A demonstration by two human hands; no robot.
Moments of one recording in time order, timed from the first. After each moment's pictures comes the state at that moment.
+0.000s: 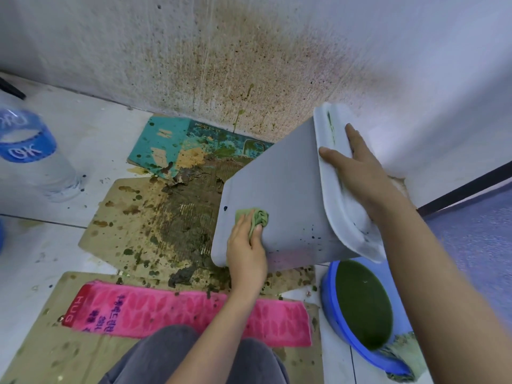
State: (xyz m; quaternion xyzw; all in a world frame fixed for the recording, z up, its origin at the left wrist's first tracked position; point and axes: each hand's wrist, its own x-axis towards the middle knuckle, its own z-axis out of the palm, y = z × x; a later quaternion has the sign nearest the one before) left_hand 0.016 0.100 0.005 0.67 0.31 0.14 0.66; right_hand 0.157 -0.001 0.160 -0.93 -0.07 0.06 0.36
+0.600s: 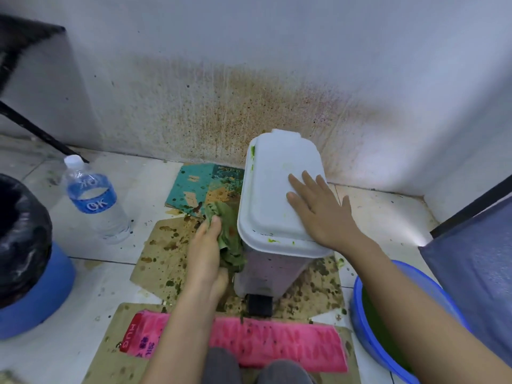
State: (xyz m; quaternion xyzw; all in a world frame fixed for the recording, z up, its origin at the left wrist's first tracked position) left_hand -0.024 0.209 0.087 0.38 0.35 0.13 0.85; right_hand 0.096 0.042 0.145 -0.96 -0.24 0.08 0.16
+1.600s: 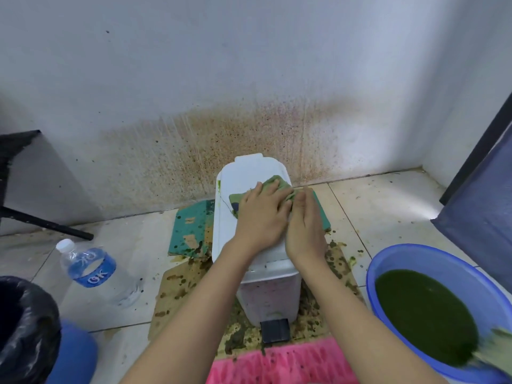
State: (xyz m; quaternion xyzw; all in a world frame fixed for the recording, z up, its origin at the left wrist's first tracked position) left_hand 0.101 0.143 0.151 0.97 -0.04 0.06 0.21; right_hand 0.088 0.048 0.121 -0.80 0.03 -0.07 0.60
